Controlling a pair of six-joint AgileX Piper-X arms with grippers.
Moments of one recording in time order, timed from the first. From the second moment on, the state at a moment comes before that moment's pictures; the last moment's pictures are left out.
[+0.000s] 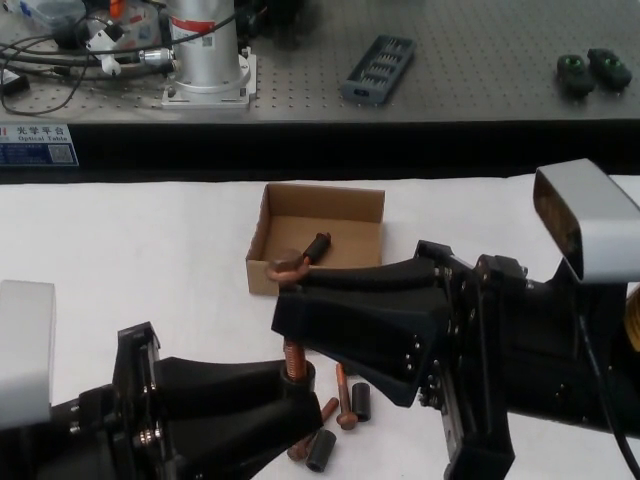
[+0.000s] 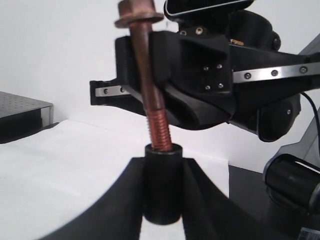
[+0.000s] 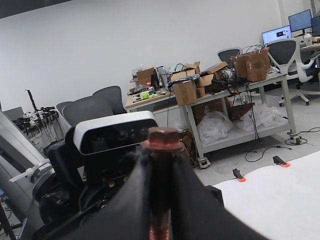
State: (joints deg) left arm -38.0 52.9 -7.7 -71.8 33.3 -12.6; right arm 55.1 68.0 -24.0 -50.7 -33.5 25.0
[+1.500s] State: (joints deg) left arm -36.3 53.5 -23.0 -38.3 16.1 -13.2; right arm 55.4 43.5 -23.5 4.8 -14.0 6.0
